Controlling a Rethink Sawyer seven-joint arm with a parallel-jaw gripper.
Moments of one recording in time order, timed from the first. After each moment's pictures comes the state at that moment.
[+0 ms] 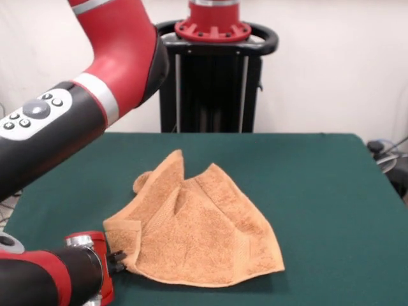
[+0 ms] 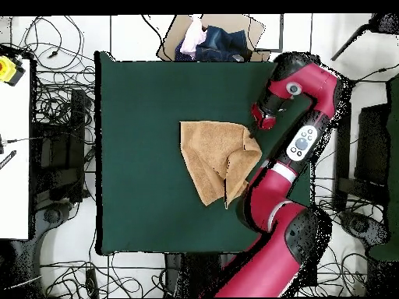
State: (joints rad) arm -0.80 0.22 1.92 0.24 -2.17 2.34 -0.61
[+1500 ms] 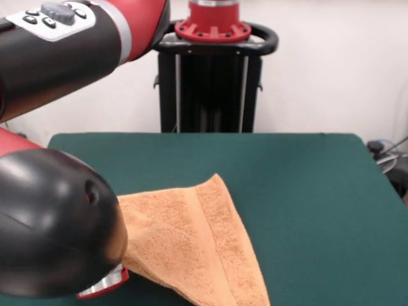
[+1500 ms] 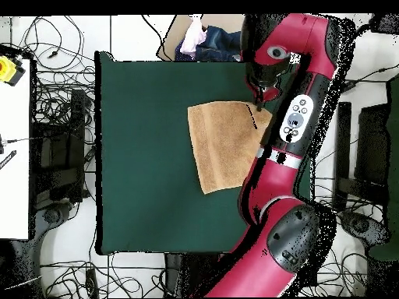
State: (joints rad) arm -0.70 -0.01 1.75 0.38 -2.07 2.29 -0.71
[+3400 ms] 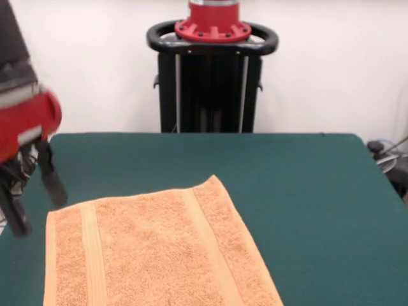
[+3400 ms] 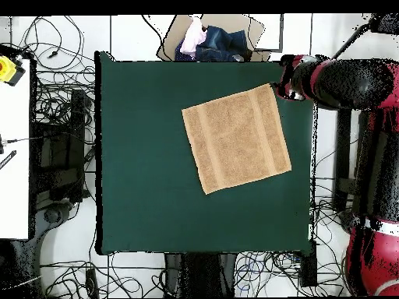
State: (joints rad) arm -1.18 -0.24 1.59 1.17 -1.04 1.41 0.38
